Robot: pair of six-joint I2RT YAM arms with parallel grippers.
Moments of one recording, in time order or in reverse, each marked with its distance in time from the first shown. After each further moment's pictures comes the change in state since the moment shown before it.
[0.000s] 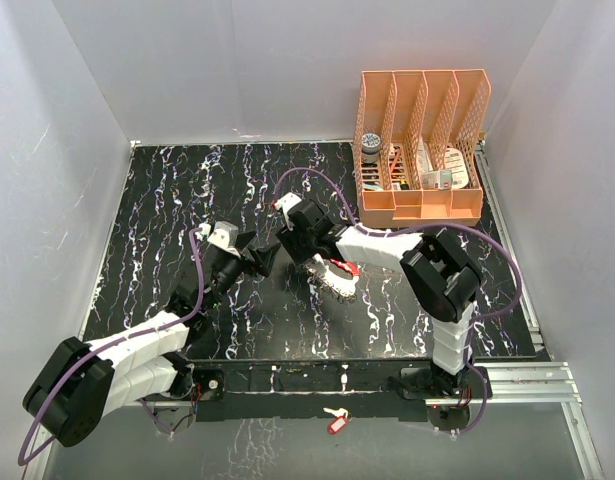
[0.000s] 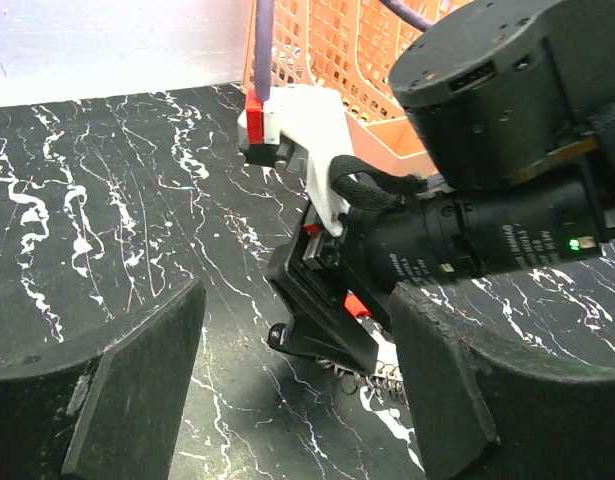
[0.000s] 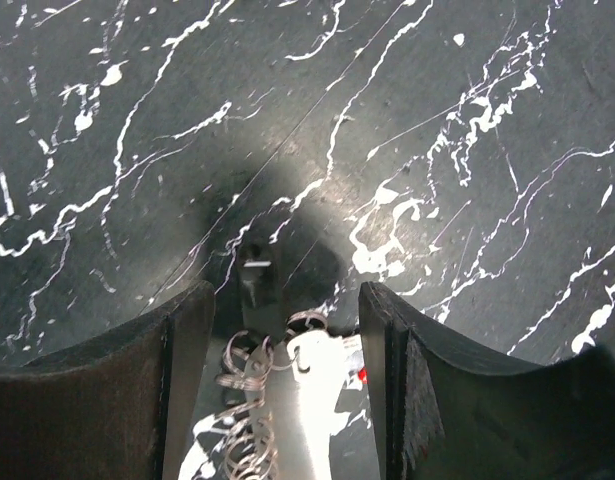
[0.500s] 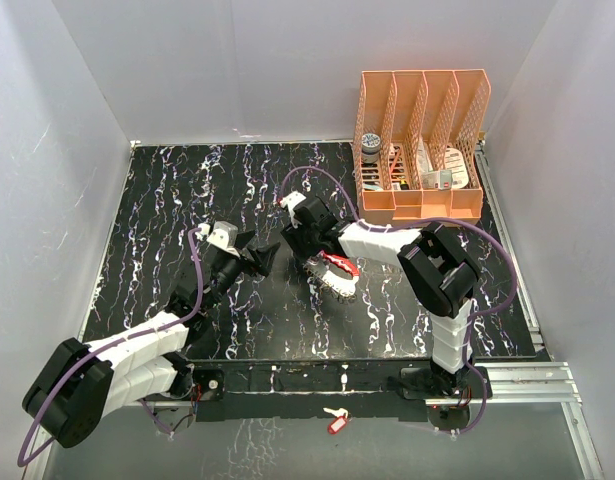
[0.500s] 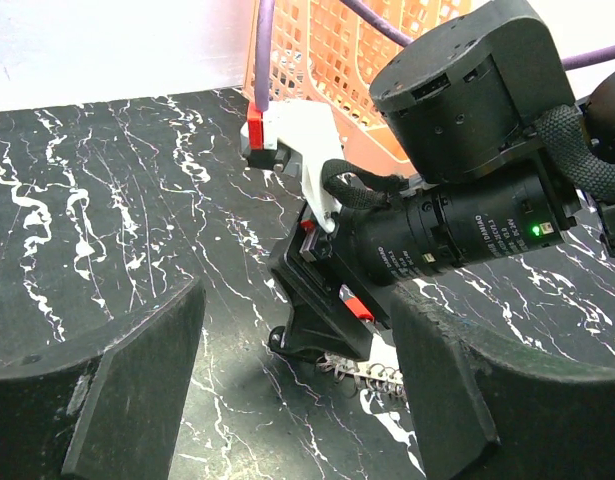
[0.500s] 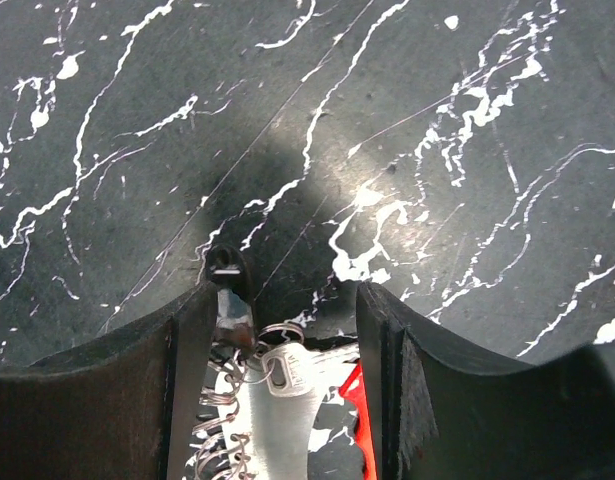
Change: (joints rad) left arm 0.000 -0.007 0.000 0.000 -0.003 0.000; right arm -0.051 0.045 0.015 0.013 -0.053 -0.012
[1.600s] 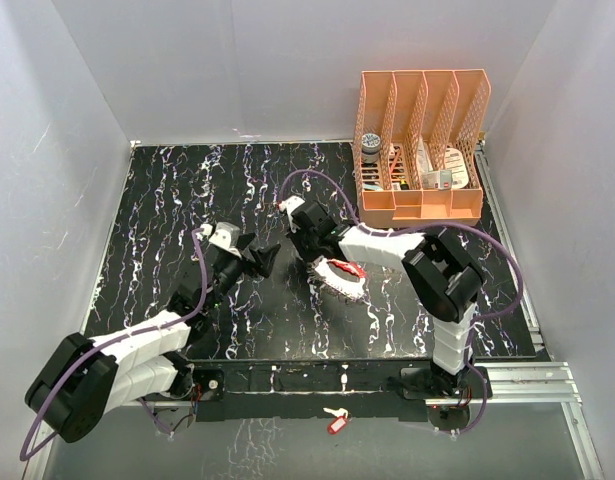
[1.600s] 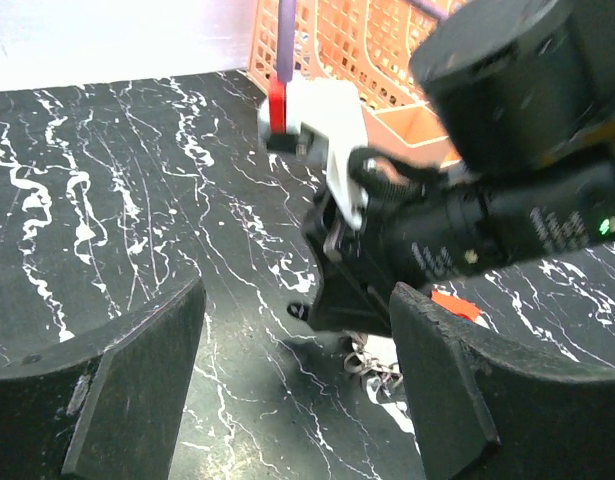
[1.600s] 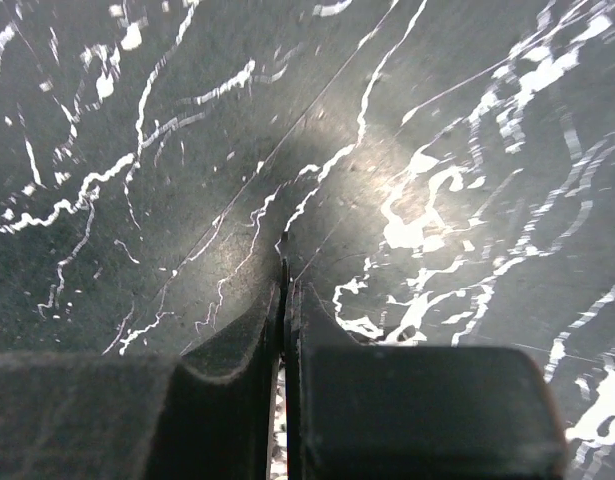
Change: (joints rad) left arm 0.000 0.027 -0.007 0.013 -0.016 0.000; right arm 0.025 -0.030 -0.039 -0.023 -0.052 0.073
